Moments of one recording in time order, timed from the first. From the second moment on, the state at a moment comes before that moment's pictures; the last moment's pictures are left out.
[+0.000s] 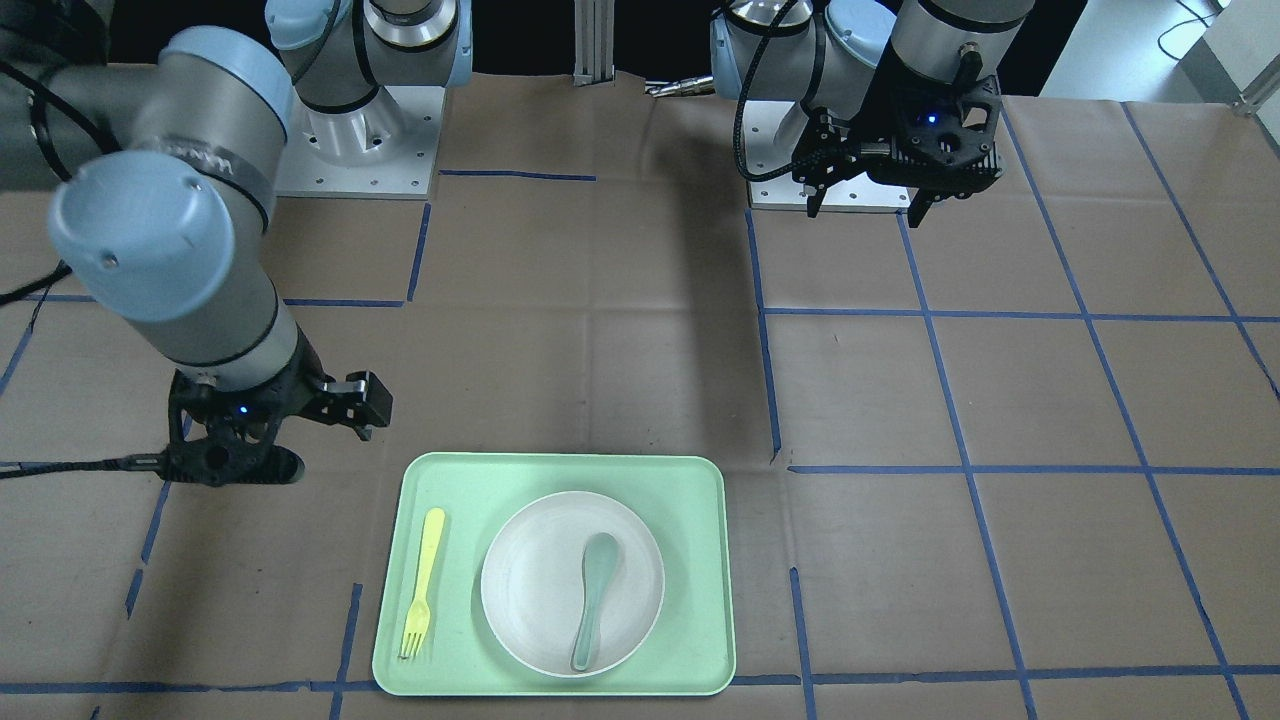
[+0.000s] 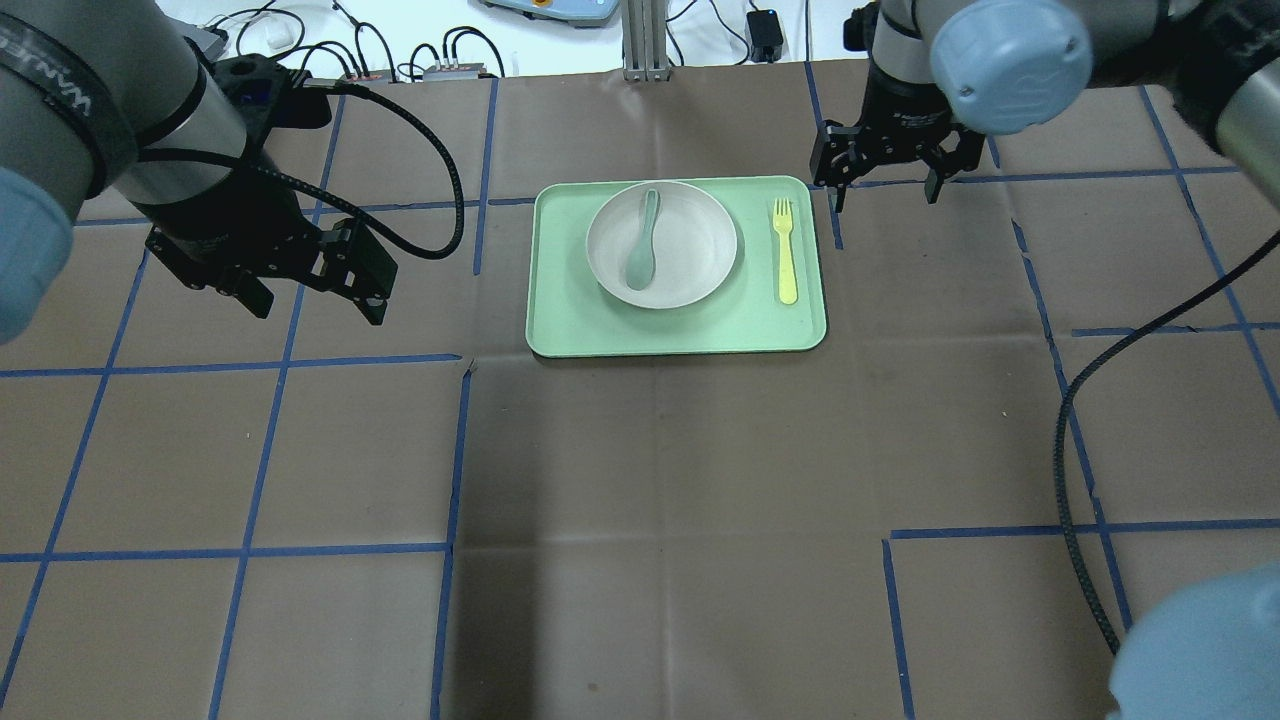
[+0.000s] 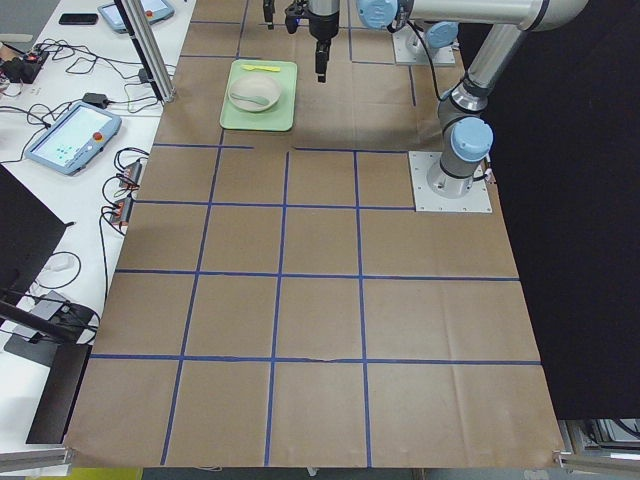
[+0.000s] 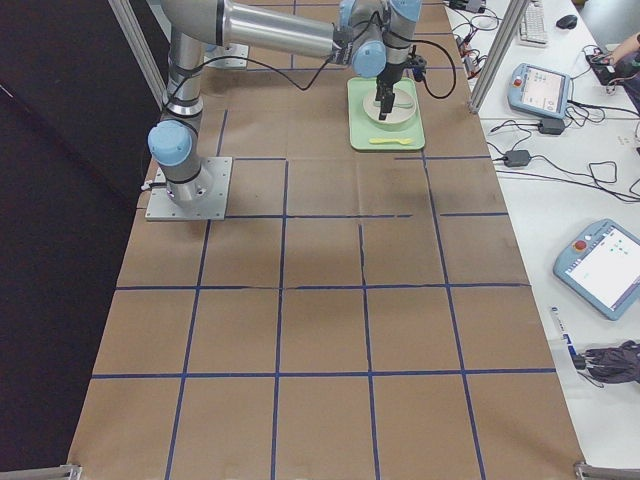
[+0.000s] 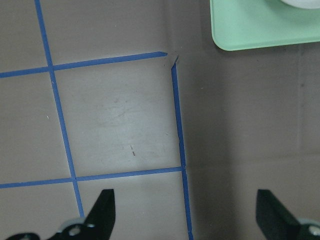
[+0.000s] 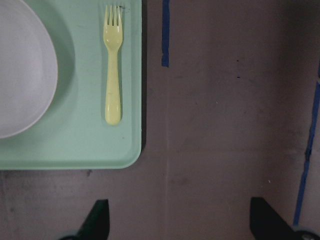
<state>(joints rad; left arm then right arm) -1.56 -1.45 -1.67 -1.61 1.58 0.12 1.59 -1.27 1.44 -1.66 -1.63 0.02</state>
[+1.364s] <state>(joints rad) -1.56 -1.45 -1.68 -1.61 1.58 0.13 1.59 -1.63 1.67 -1.56 -1.61 0.04</state>
